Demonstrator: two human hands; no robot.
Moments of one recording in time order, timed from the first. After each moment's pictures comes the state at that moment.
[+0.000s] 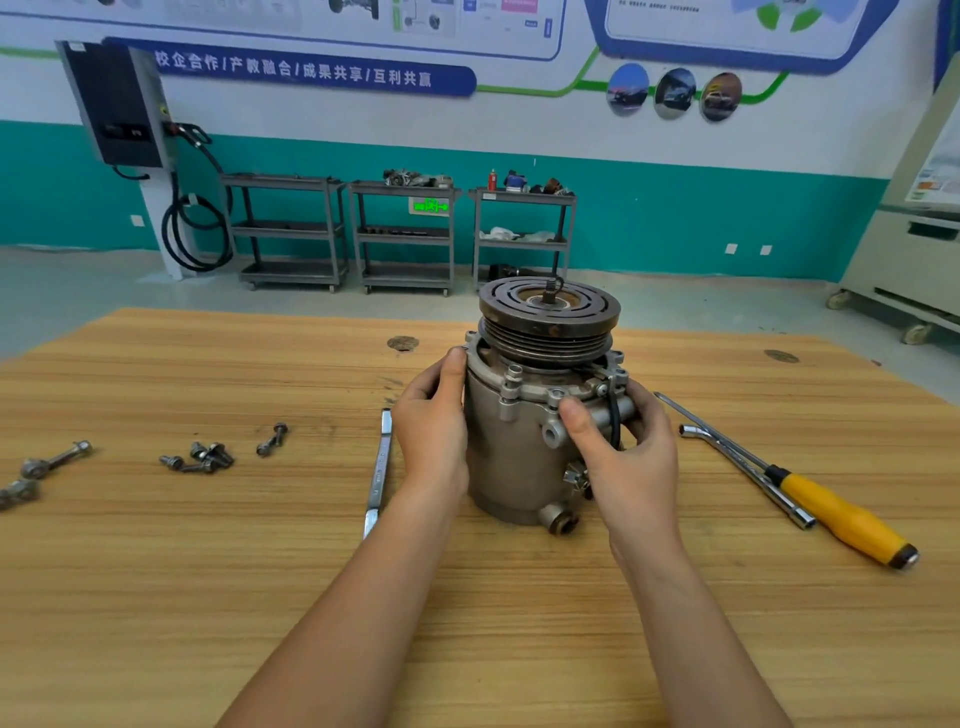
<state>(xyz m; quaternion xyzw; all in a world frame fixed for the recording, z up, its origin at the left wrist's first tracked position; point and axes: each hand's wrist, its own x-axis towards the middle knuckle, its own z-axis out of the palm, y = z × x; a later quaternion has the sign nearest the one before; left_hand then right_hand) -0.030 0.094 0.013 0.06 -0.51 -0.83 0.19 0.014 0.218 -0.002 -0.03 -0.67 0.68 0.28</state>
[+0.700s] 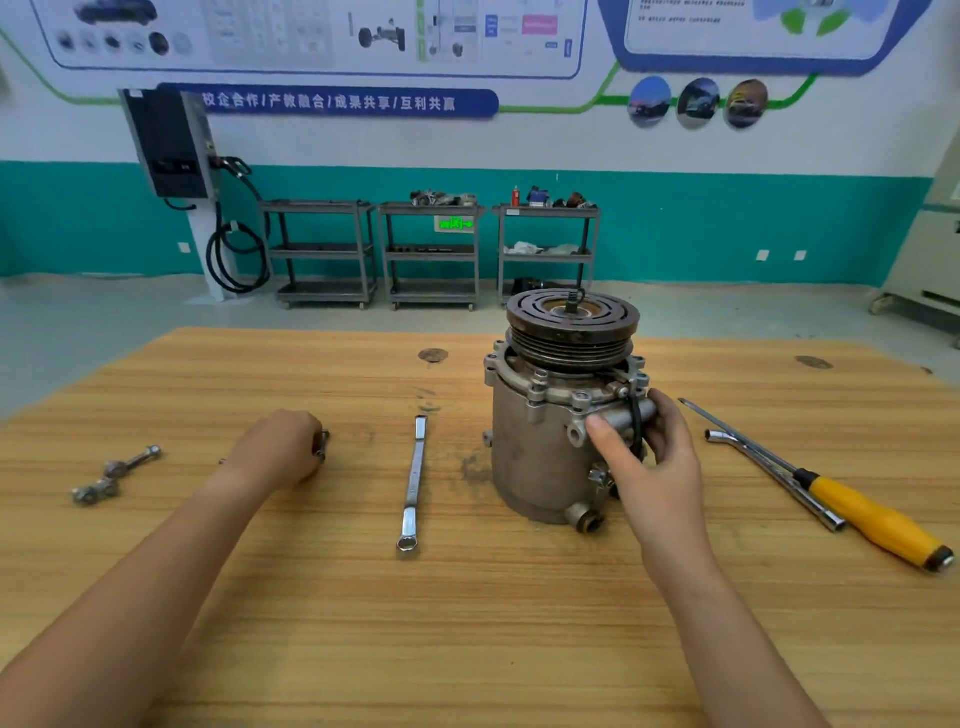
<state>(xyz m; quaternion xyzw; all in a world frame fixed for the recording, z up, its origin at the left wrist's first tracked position) -0.045 -0.098 -0.003 0.06 -1.00 -0.01 0.04 0.026 0.219 -0.006 0.00 -0.67 0.70 0.25</state>
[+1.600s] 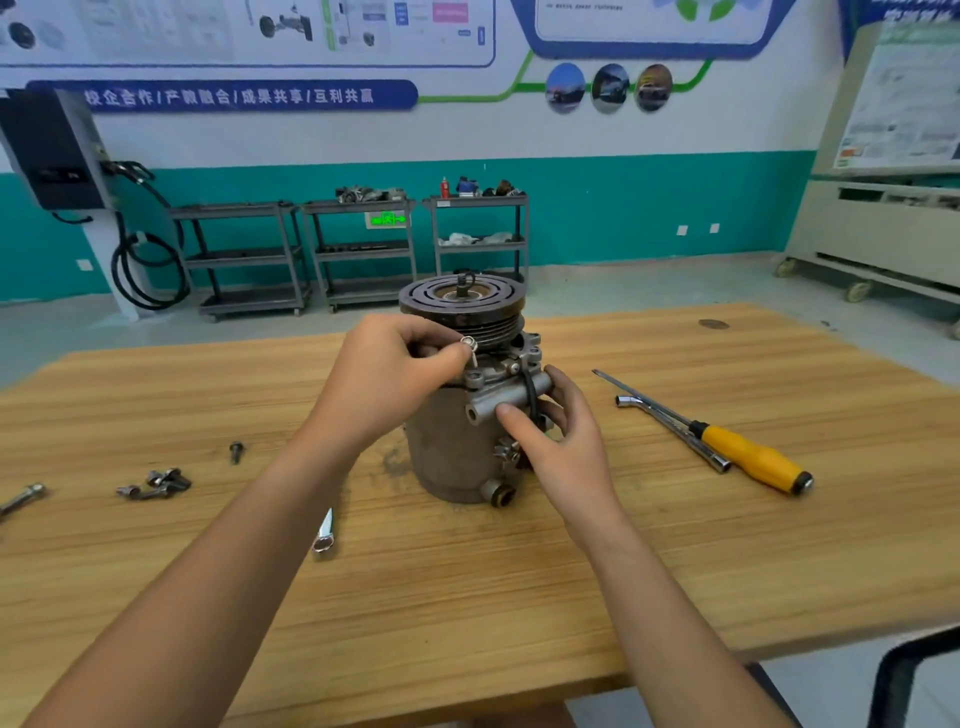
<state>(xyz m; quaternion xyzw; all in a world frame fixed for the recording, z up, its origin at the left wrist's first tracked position) 0.021 0.085 0.083 -0.19 -0.85 -0.45 0.20 0.024 0.236 -0.015 0.04 -0.67 0.71 0.22</state>
